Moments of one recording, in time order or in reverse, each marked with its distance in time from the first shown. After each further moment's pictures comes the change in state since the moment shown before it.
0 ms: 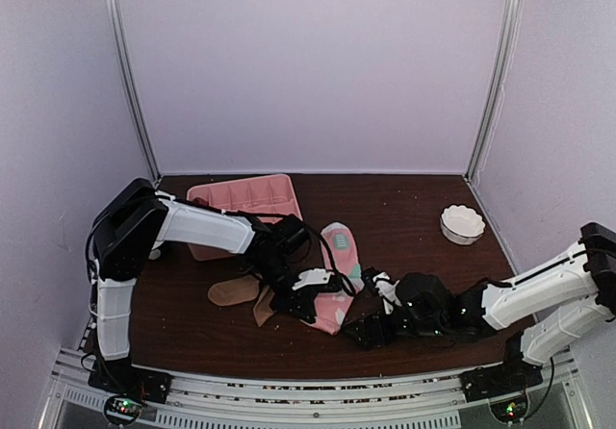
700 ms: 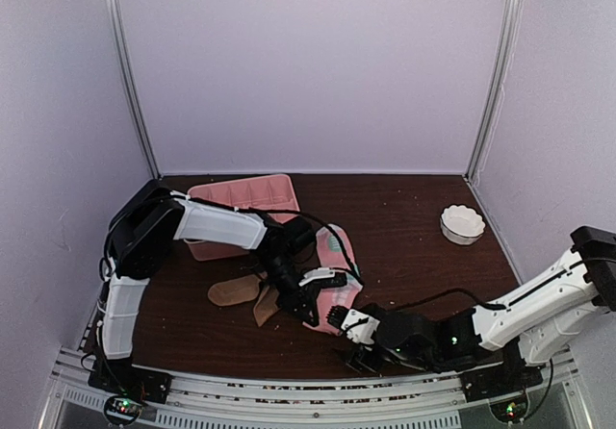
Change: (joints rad) left arm 0.009 0.103 0.129 -0.153 0.111 -0.141; right arm 0.309 0.037 0.053 0.009 0.399 -0.500
